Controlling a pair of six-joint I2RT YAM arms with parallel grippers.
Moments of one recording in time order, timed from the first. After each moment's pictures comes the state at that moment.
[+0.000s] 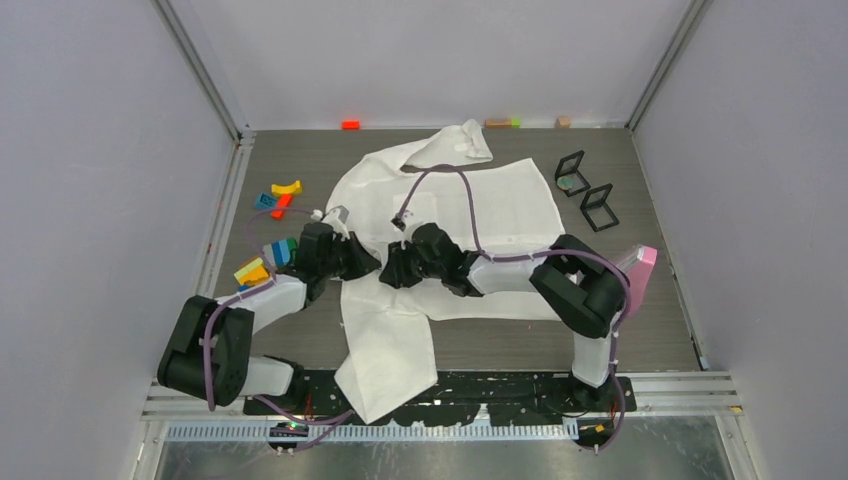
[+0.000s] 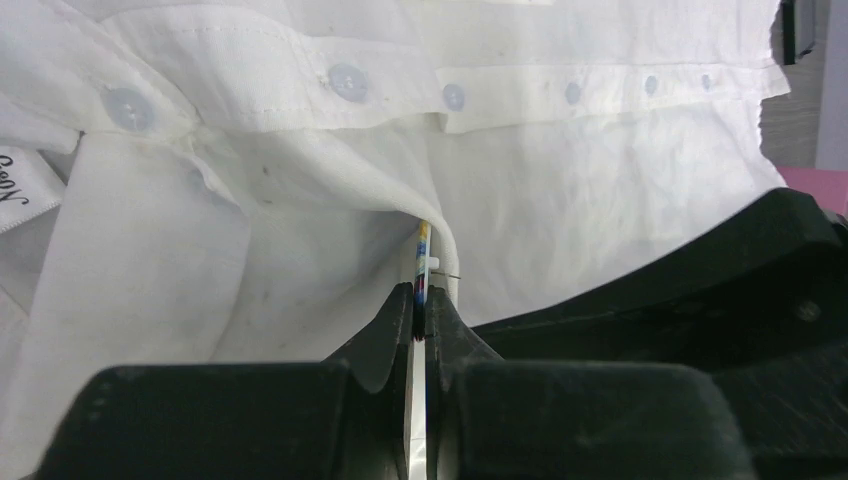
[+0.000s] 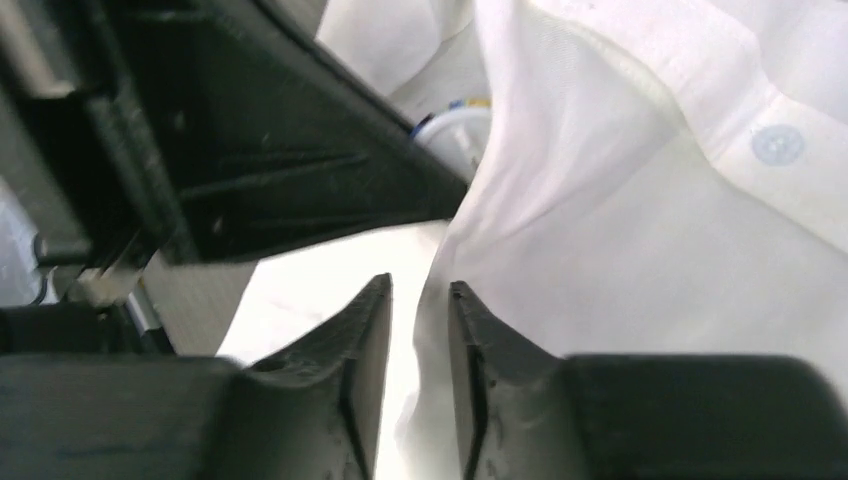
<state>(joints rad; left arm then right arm) -0.30 1.35 0.49 0.22 0.31 -0.58 0.91 1.92 1.01 0.39 -0.18 0.51</state>
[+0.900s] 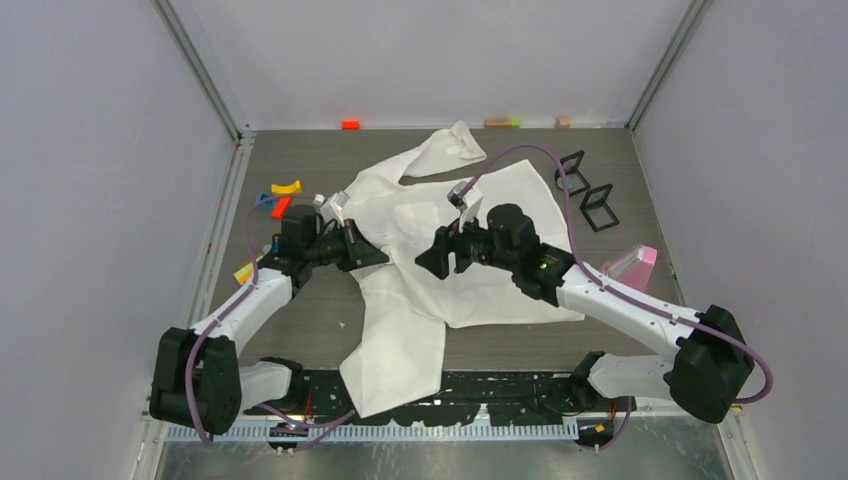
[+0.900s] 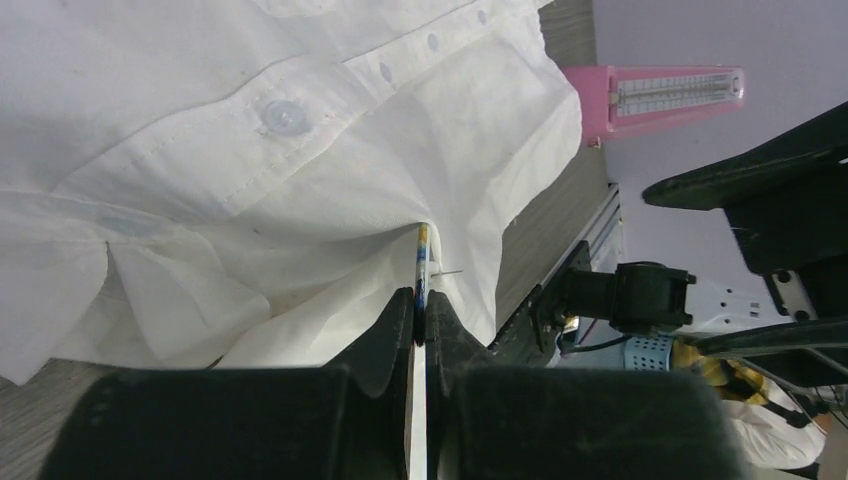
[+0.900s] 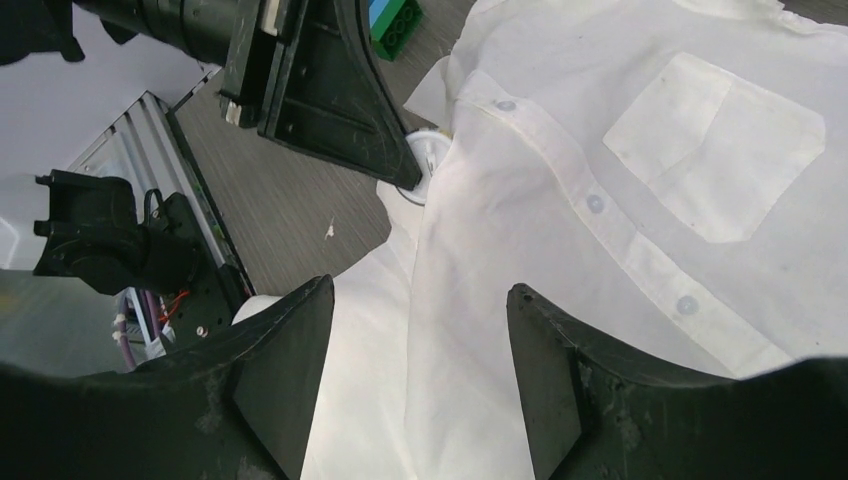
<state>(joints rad) -0.22 1.20 0.61 0.01 0.71 -0.61 0.78 1.23 0.84 0.07 -0.25 0.30</state>
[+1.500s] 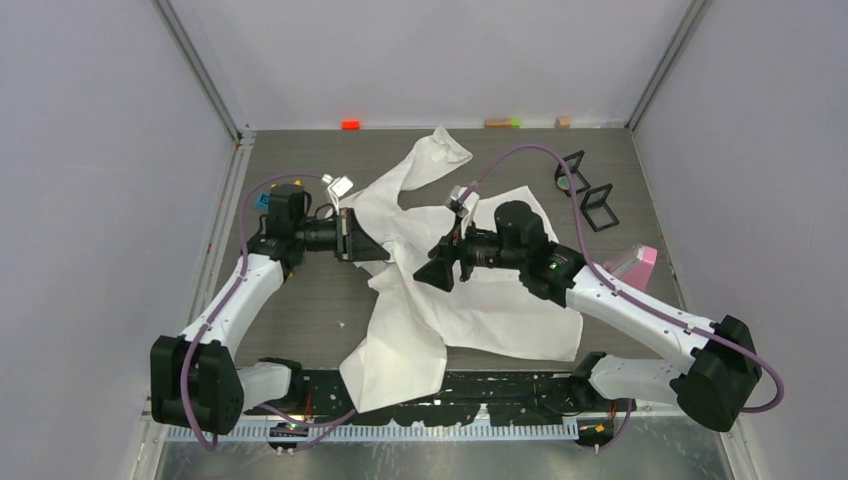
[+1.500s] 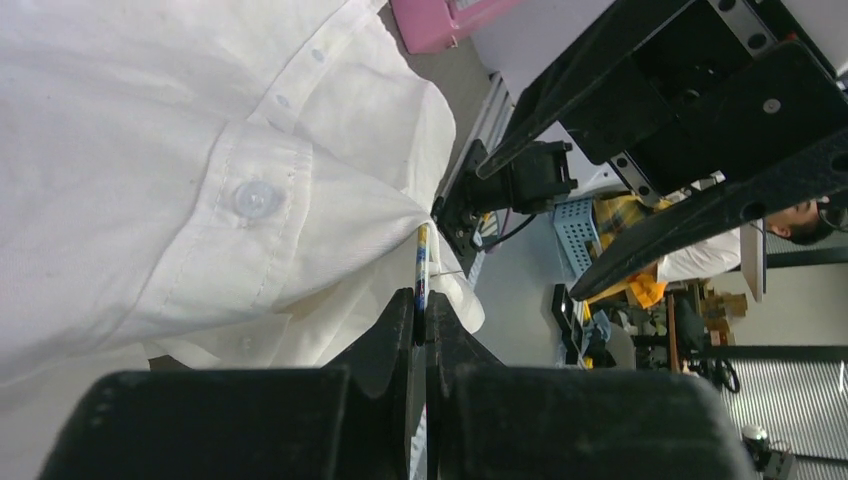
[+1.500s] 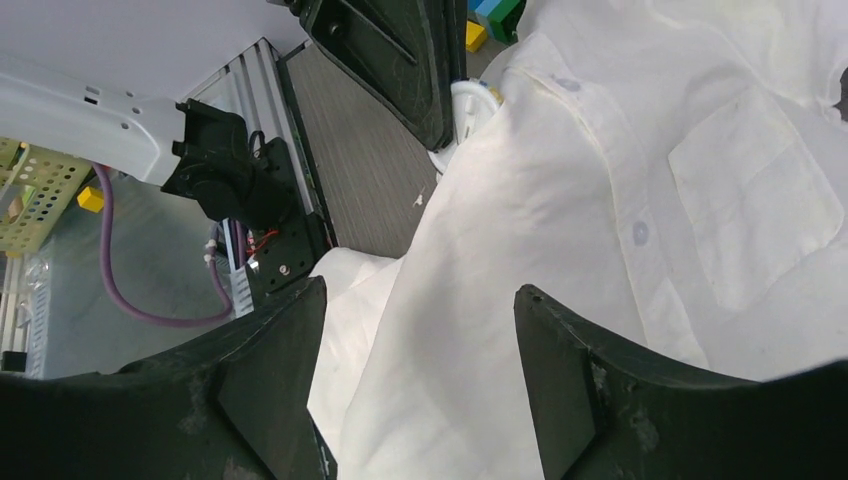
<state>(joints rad) -0.17 1.19 0.82 -0.23 1.11 -0.44 0.78 1.16 0.88 -0.02 -0.48 0.26</state>
